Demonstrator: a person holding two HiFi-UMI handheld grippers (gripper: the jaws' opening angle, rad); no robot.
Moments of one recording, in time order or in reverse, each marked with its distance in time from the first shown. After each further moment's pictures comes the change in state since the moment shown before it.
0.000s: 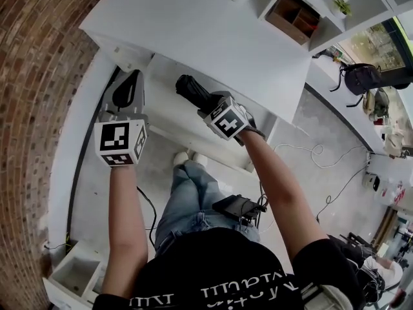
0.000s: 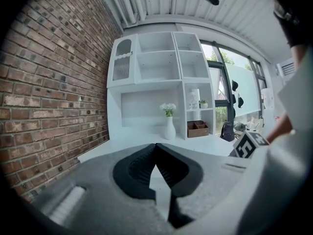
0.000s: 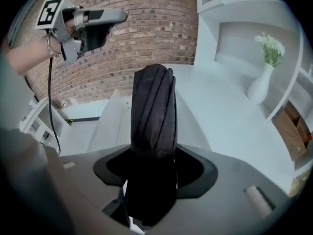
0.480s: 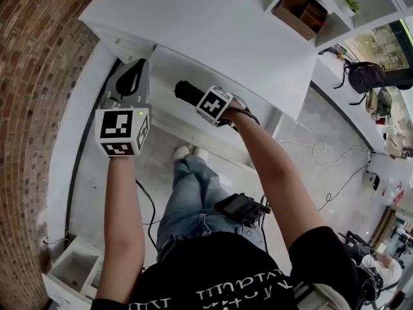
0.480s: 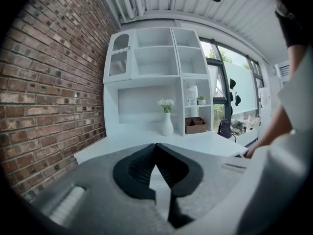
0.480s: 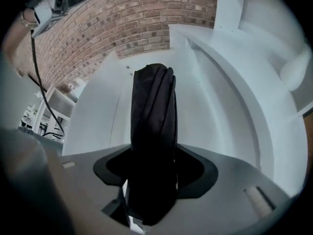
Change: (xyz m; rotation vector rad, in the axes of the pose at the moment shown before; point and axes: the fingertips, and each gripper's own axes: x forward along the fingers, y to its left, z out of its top) left arm 0.016 -0.003 -0.010 0.008 0.035 -0.038; right arm 0.071 0.011 -0.056 -0.056 0.355 0.128
